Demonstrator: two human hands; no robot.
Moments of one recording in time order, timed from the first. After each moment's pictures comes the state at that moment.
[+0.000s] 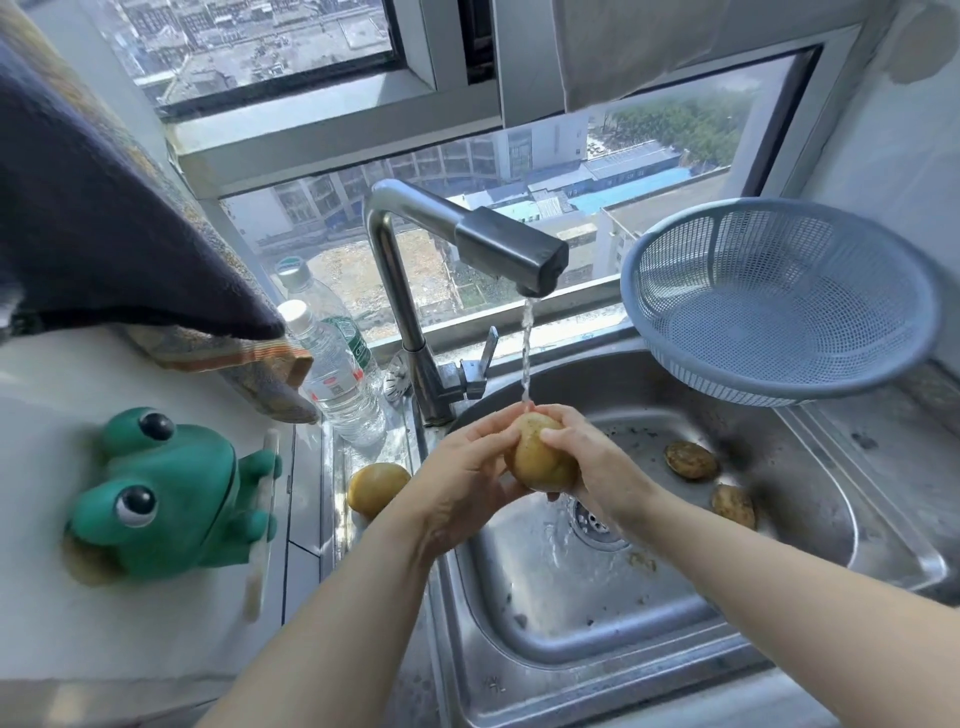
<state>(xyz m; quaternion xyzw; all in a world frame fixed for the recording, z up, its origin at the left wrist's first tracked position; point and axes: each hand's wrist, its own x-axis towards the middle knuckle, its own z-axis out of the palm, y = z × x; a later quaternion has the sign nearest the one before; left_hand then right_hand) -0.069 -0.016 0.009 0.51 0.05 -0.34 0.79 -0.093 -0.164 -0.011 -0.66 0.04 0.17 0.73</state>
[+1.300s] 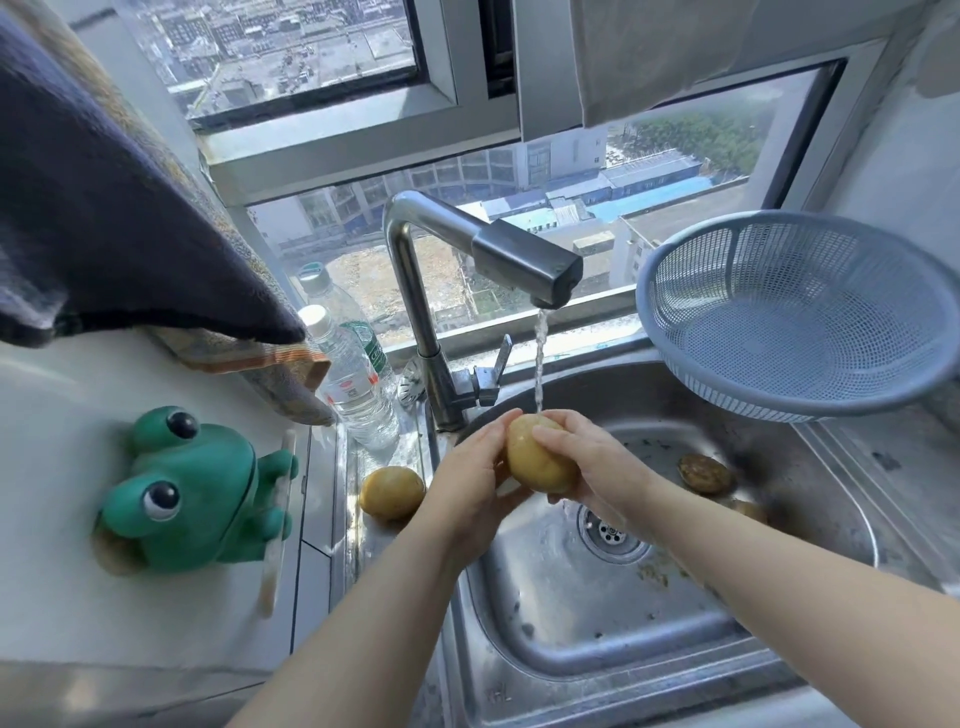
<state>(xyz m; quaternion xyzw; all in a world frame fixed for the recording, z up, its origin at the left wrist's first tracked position) -0.074 -0.024 0.009 0.59 0.15 -0.23 0.76 -0.079 -0.162 -0.003 -0.63 0.07 0.21 0.75</state>
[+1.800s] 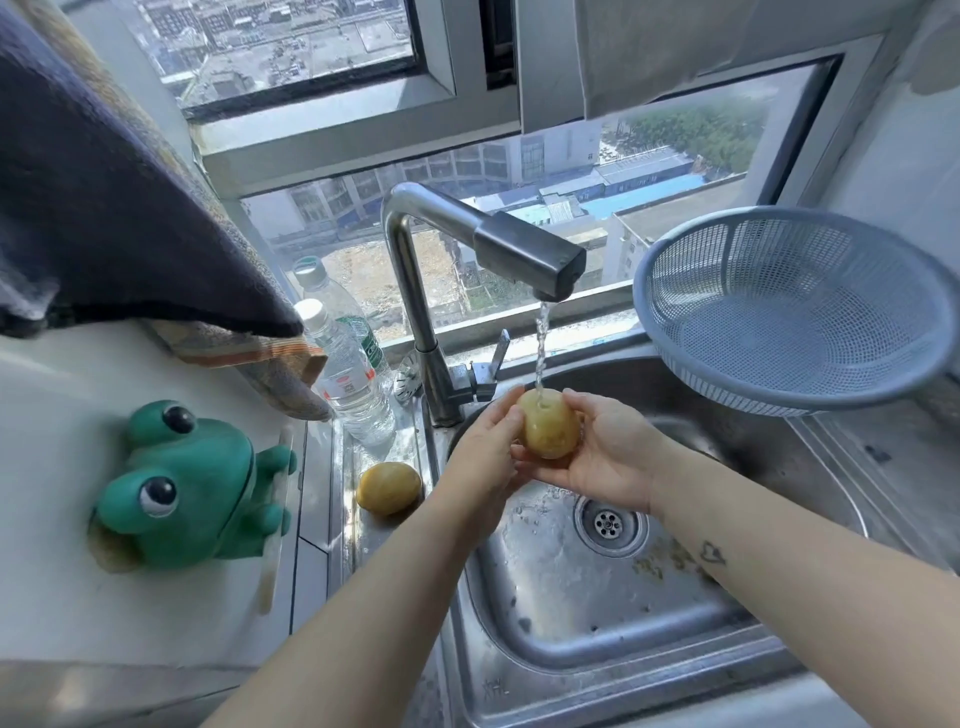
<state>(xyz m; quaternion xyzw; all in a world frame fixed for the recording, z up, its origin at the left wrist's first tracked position) -0.069 -0.036 0.021 0.59 0.11 -0.25 0.76 -0.064 -0.165 0.015 -0.36 0.24 0.29 0.85</state>
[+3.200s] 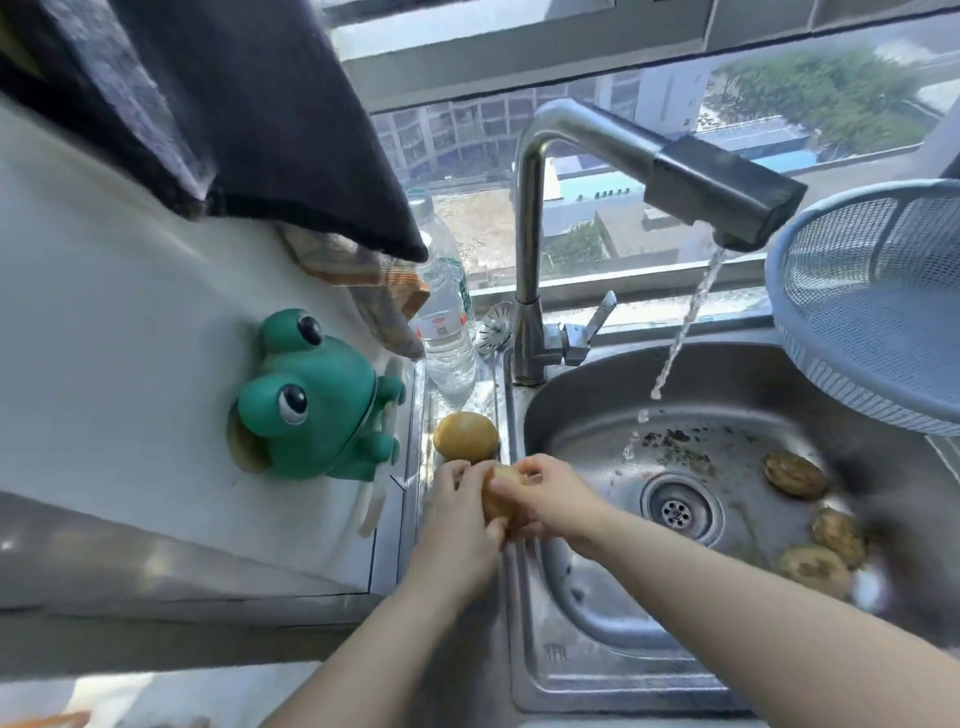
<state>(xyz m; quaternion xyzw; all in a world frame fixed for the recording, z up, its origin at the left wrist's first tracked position) -0.129 0.069 -0.047 0.94 0.06 -0.12 0.31 -0.083 -0.053 -0.078 -0.70 0.10 0.32 0.63</state>
